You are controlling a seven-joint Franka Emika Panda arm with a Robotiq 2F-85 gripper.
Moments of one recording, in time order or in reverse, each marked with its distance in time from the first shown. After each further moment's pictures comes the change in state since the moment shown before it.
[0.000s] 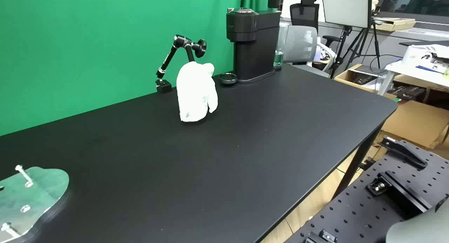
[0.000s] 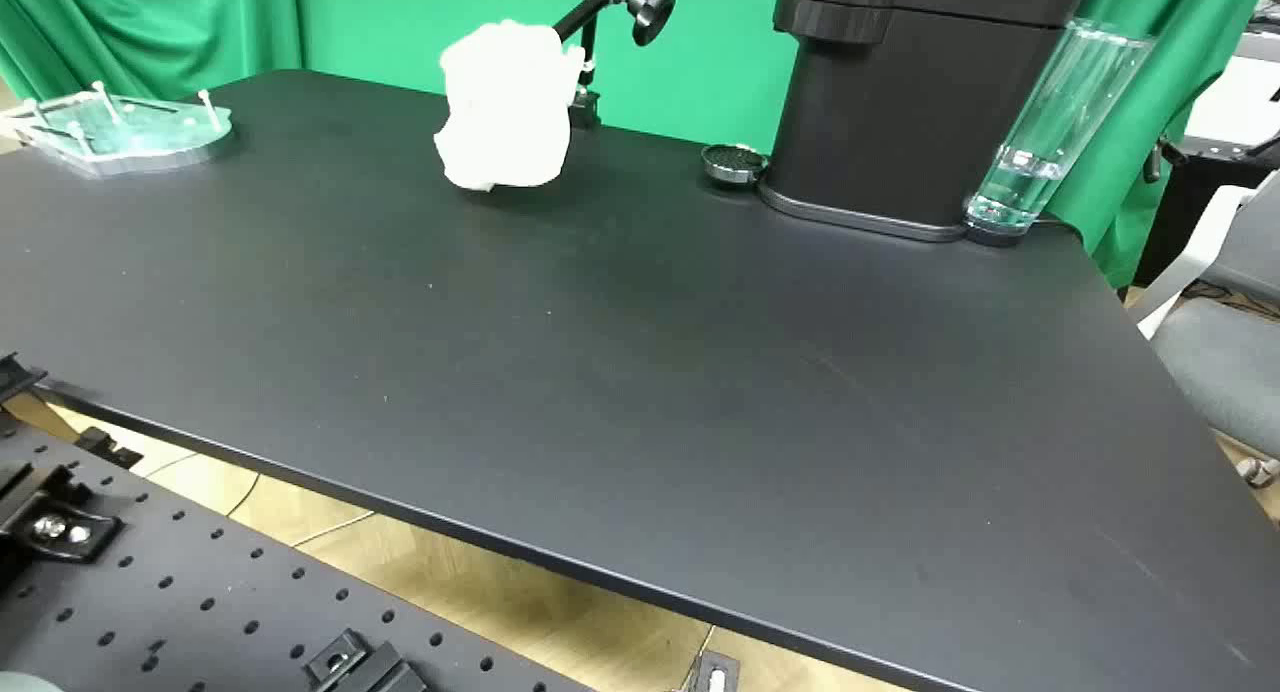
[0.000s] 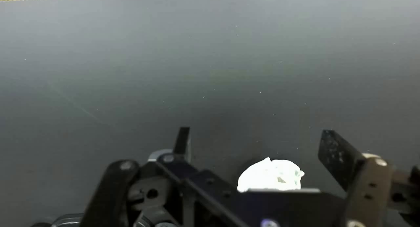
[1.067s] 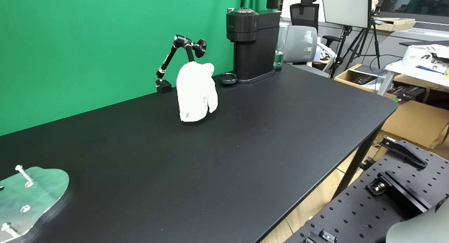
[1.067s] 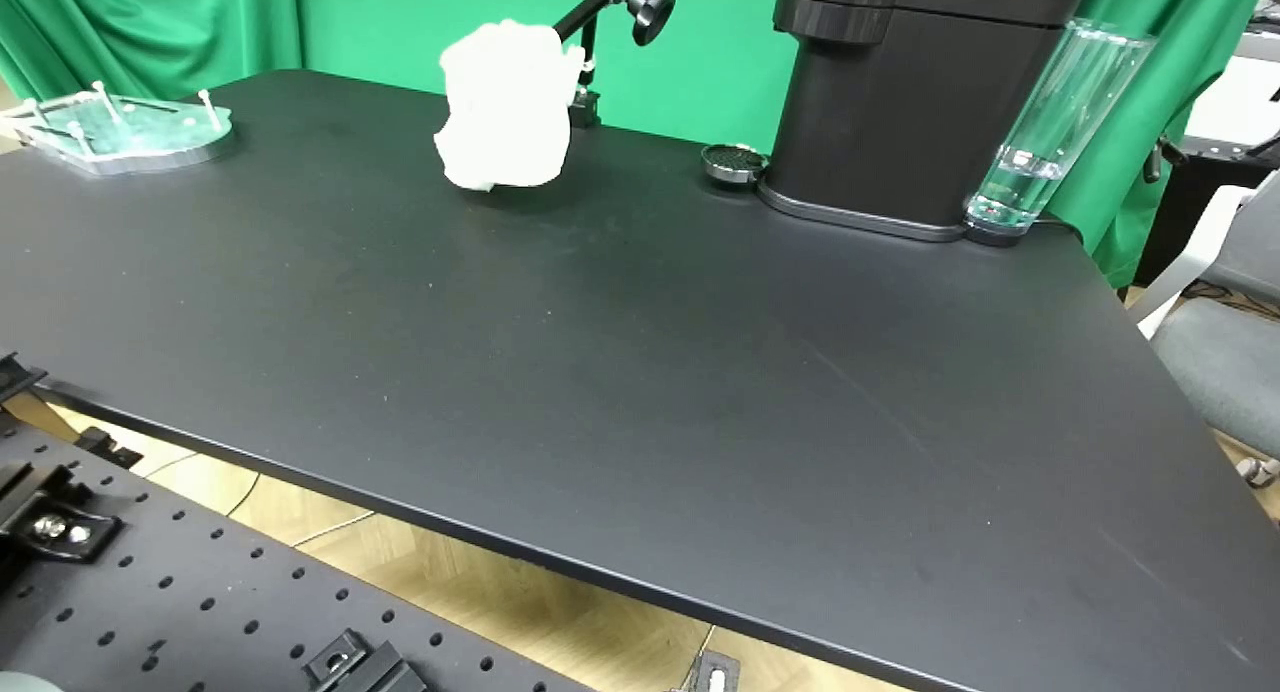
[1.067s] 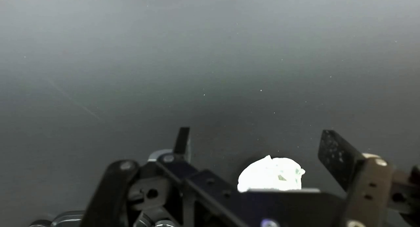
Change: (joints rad) arm 0.000 0.008 0.000 0.000 -0.003 0.018 -0.001
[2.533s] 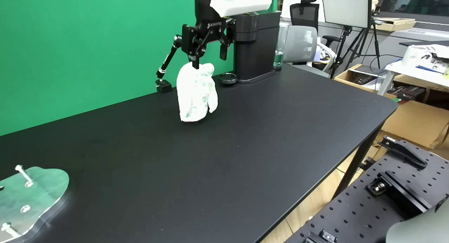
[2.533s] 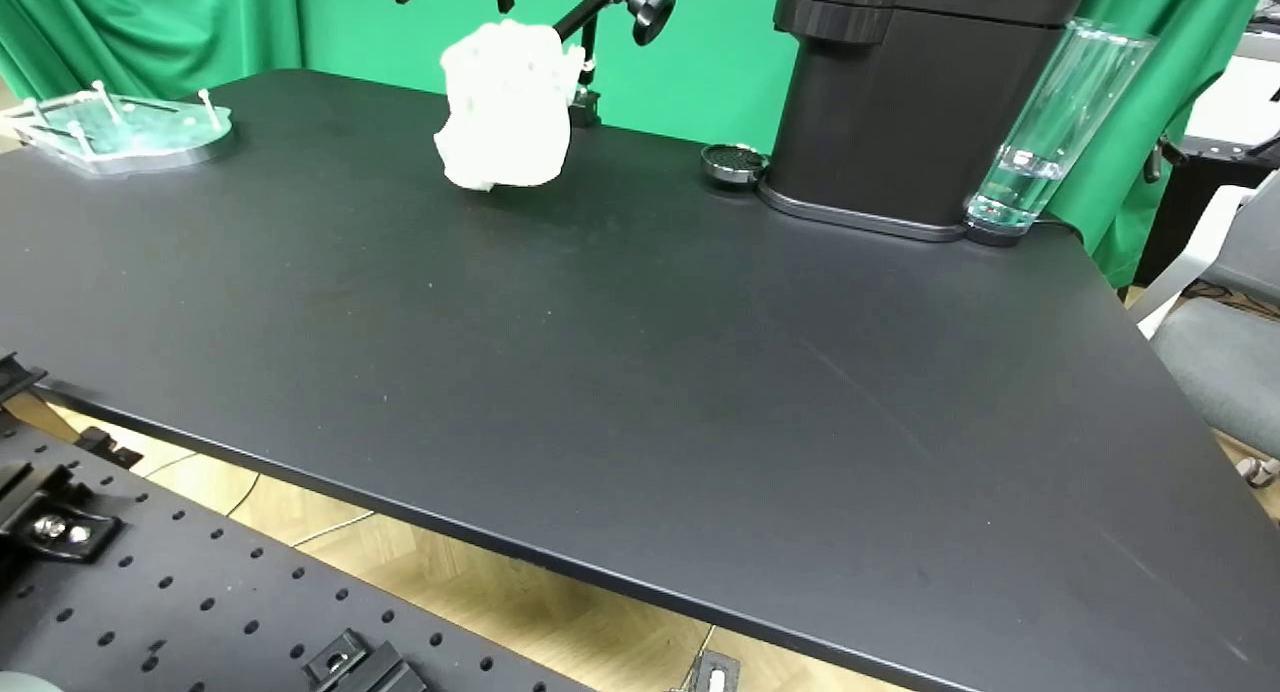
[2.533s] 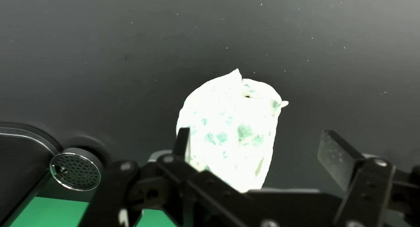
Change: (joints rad) arm 0.056 0.583 0.106 0.126 -0.025 0.650 0.006
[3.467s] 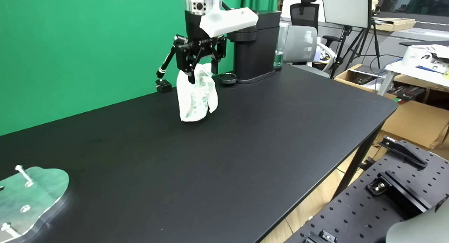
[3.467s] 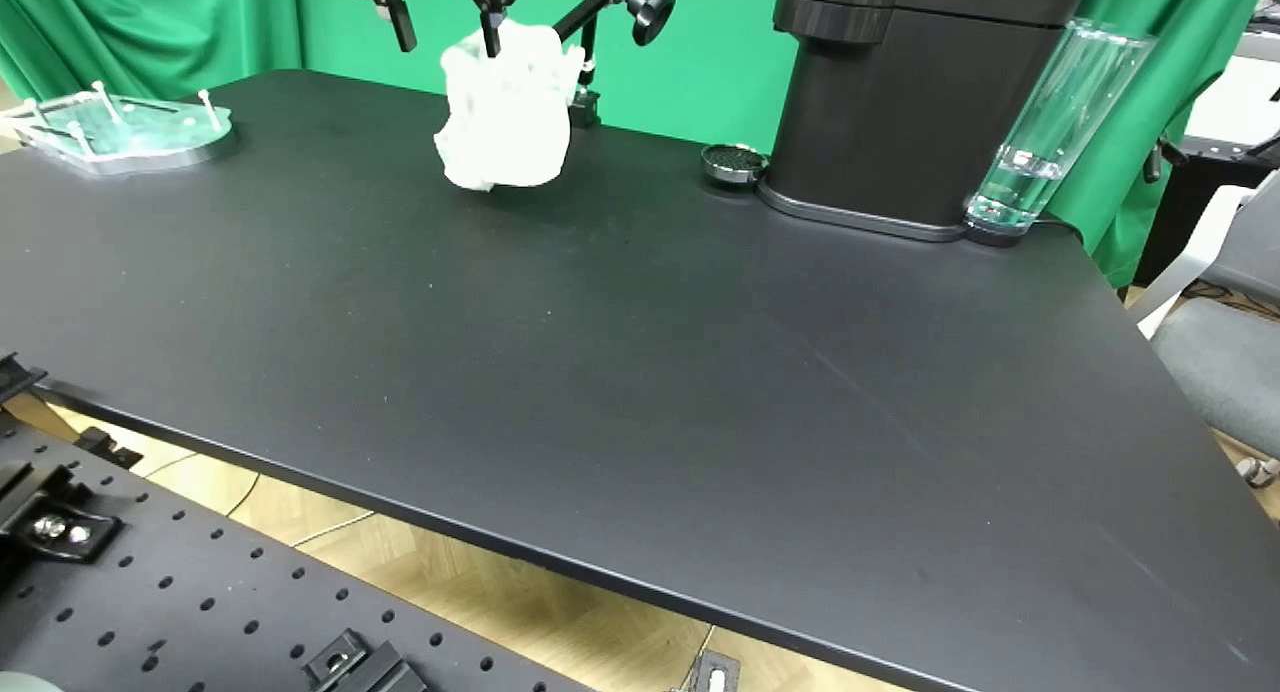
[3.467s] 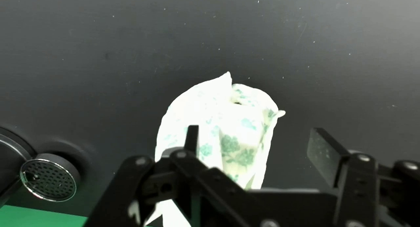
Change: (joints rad) arm 0.033 0.118 -0.004 0.054 -0.059 0.026 0.041
